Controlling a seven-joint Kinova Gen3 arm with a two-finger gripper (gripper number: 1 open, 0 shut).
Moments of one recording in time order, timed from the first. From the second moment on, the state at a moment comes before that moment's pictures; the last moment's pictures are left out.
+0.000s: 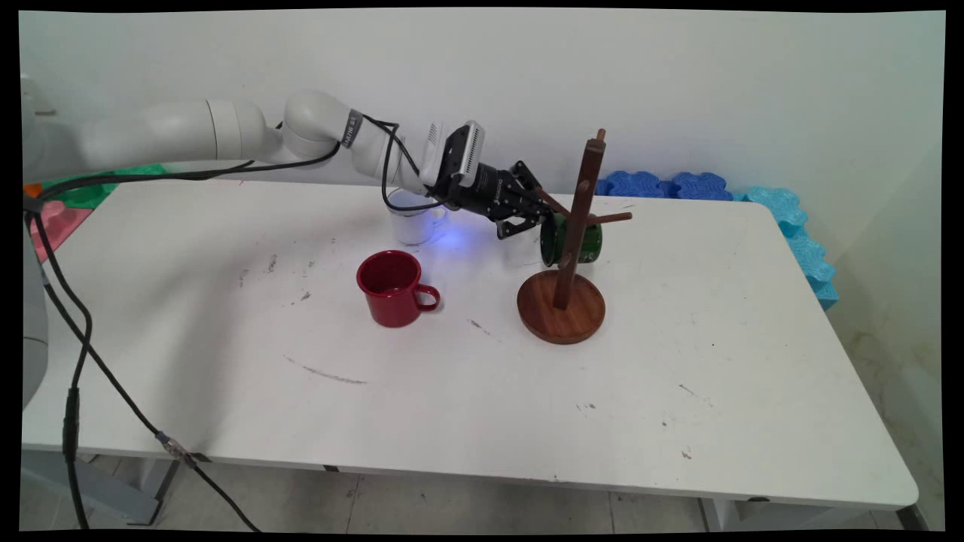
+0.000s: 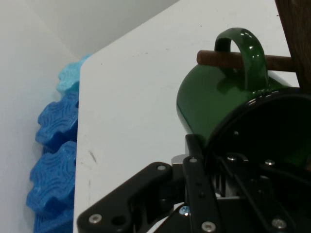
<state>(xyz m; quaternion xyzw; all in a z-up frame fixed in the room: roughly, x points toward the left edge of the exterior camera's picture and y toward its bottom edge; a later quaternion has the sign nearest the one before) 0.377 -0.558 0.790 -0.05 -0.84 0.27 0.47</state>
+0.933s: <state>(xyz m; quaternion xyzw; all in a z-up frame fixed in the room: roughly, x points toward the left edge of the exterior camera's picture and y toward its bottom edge) 0.383 -0.578 0.814 -0.05 -0.84 0.30 0.45</state>
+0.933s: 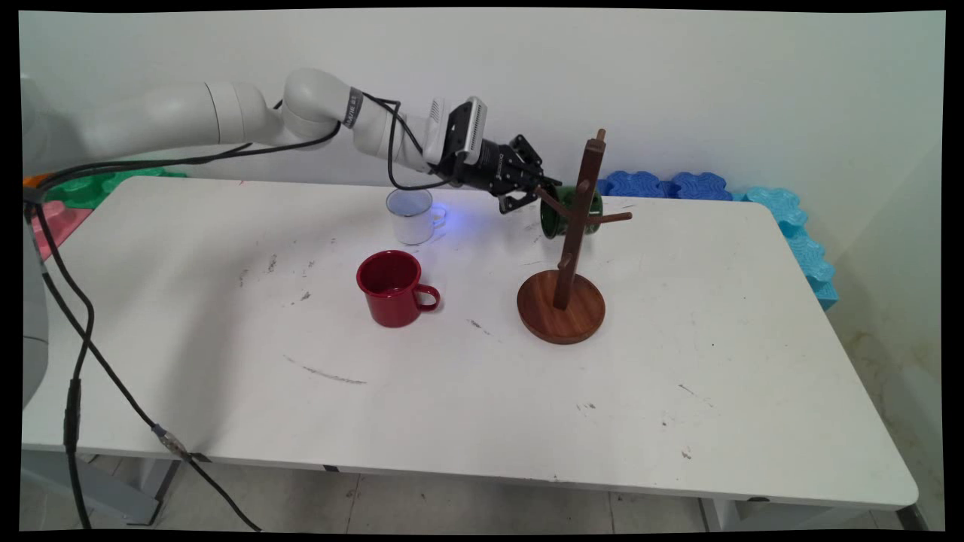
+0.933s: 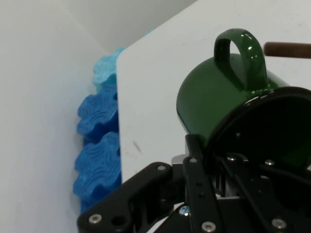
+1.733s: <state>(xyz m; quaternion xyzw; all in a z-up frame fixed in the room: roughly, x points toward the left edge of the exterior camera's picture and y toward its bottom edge) 0.419 -0.558 0.871 0.01 -0.86 0.31 0.41</state>
